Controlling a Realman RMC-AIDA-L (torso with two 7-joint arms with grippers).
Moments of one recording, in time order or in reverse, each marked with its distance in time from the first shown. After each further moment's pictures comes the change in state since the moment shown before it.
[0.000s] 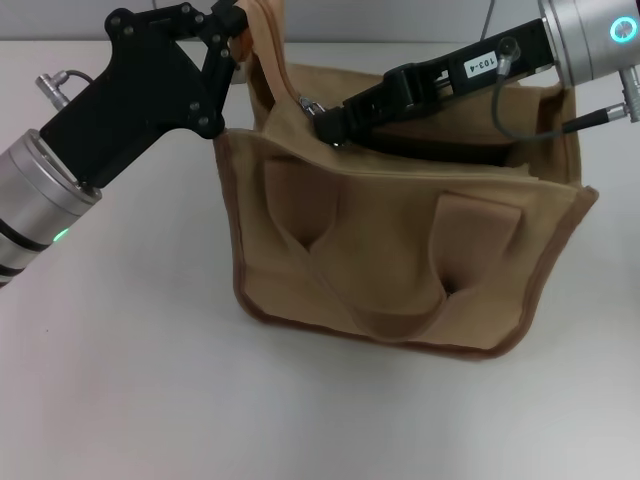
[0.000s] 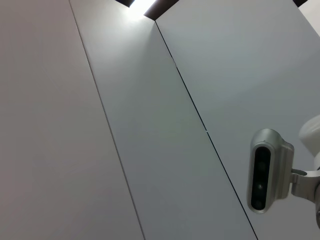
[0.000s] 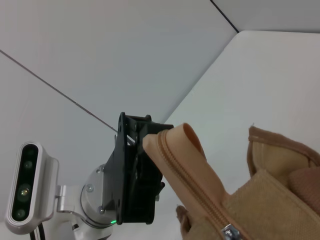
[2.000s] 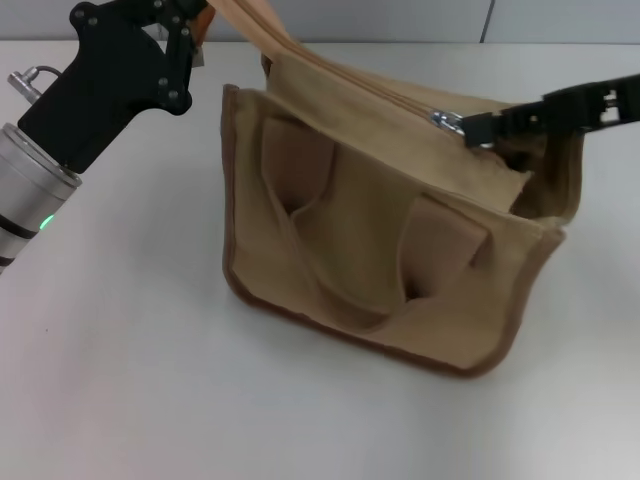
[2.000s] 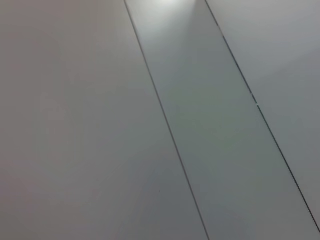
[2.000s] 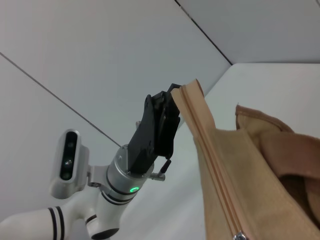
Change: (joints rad) left arm 0.015 0.000 -0.011 -0.010 -0.090 -0.101 0.011; right arm -0.235 -0.013 0.219 -0.236 -0.001 -0.252 -0.064
